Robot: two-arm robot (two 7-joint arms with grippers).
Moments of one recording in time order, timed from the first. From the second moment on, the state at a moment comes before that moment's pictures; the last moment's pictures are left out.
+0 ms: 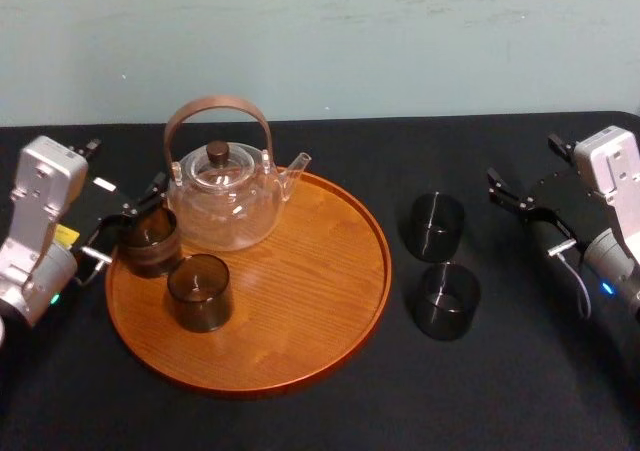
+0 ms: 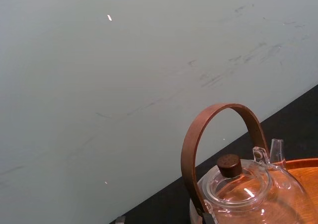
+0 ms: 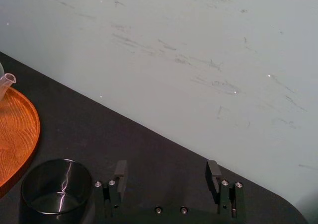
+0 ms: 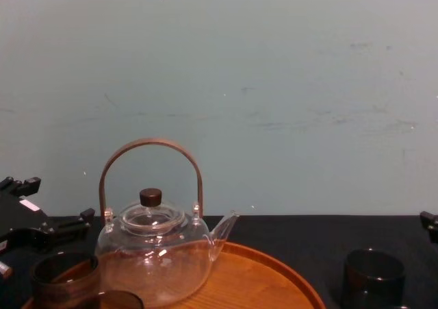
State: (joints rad) left arm -0.20 0.60 0.45 -1.41 -0.25 -0.12 0.03; right arm 0.20 0.60 -0.45 -1.41 0.25 -0.12 -0.03
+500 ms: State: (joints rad) left arm -0.20 0.60 0.45 -1.41 -0.25 -0.12 0.03; right arm 0.20 0.60 -0.45 -1.41 0.25 -0.12 -0.03
